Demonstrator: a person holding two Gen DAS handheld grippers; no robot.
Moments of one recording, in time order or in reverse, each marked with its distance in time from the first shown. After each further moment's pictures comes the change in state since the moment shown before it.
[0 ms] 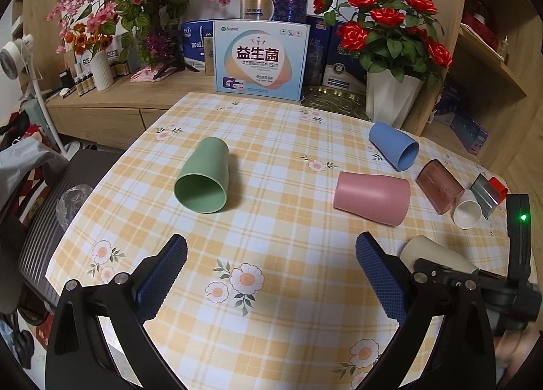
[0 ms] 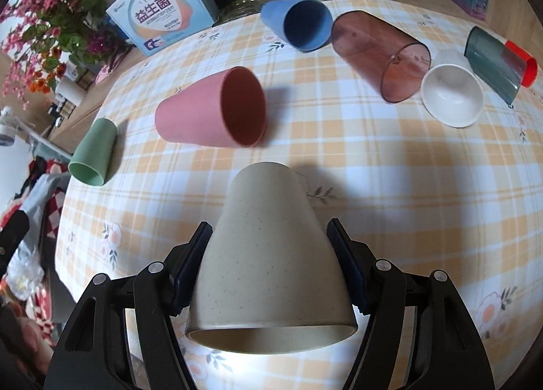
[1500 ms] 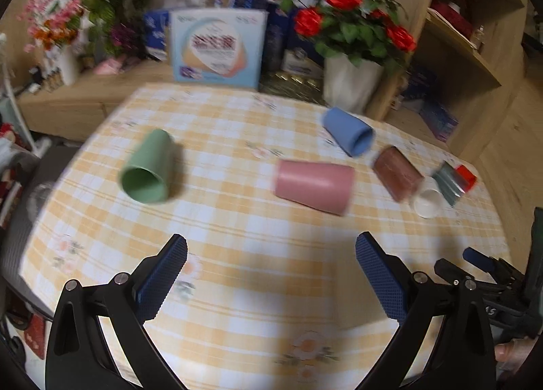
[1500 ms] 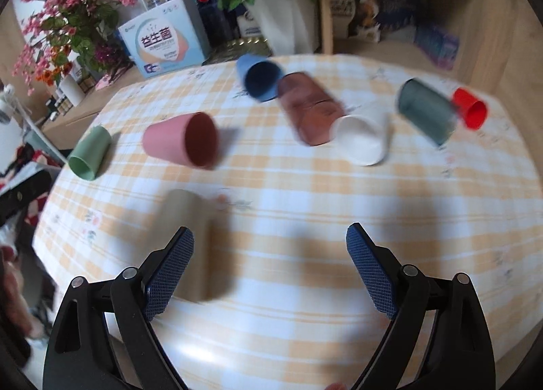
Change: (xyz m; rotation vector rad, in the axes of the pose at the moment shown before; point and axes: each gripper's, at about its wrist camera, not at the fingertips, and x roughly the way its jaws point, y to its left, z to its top) left arm 0.000 -0.055 0.002 0.025 0.087 -0.156; right arm -0.084 -0.058 -0.020 -0.123 -0.180 -0.110
